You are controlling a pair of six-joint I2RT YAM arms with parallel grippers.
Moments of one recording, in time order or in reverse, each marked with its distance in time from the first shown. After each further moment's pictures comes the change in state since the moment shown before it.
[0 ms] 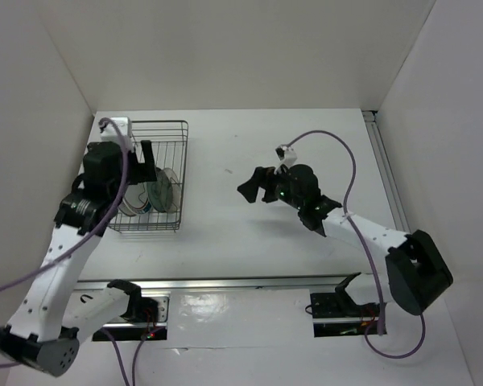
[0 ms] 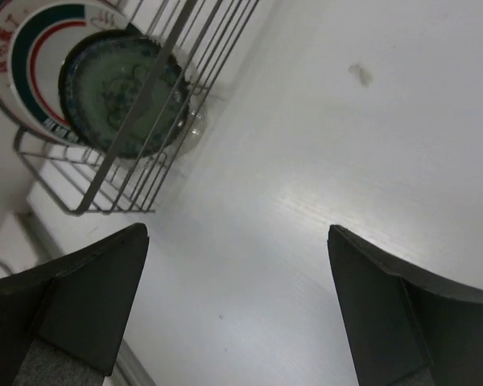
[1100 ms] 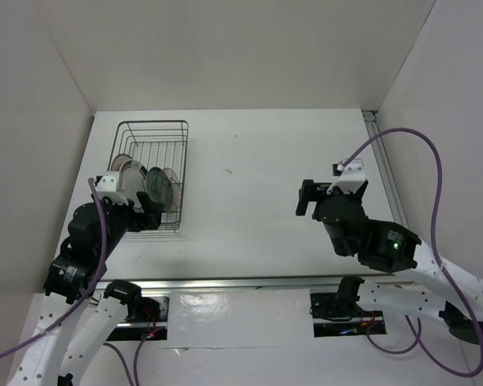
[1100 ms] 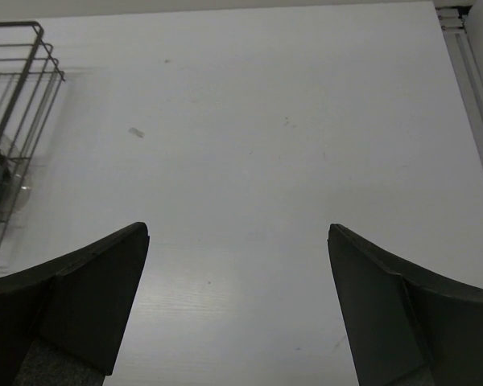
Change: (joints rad) left arm 0.003 -0.542 -0.378 -0.015 0.290 -0.143; right arm 0.549 -0.584 0.451 -1.198 1.240 -0.069
